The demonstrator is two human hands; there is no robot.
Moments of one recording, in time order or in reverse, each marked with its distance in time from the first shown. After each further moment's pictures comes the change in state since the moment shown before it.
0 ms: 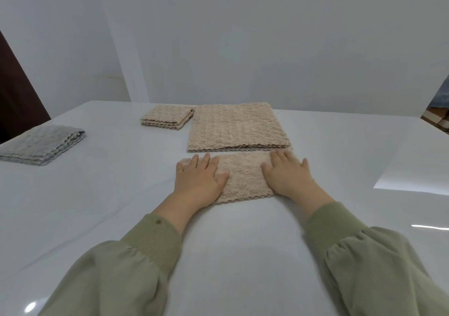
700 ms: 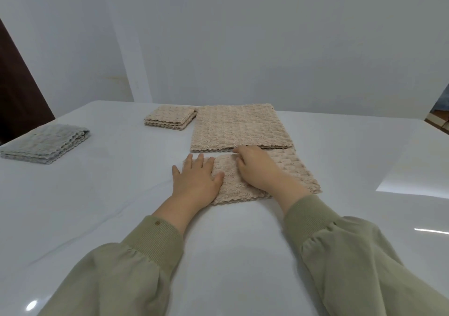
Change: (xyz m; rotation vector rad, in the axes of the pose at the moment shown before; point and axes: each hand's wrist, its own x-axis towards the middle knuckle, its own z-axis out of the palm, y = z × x) left_hand -0.005 -0.005 0.001 -0.098 0.080 -0.080; right_hand 0.001 -0.062 -0.013 0.220 0.197 -0.398
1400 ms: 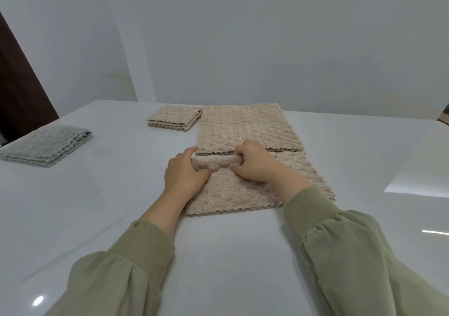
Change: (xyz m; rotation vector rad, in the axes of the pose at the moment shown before) left_hand 0.024 -0.034 -0.008 -0.555 0.244 -0.175; right_hand 0.033 -0.004 -0.002 0.006 -0.185 0.002
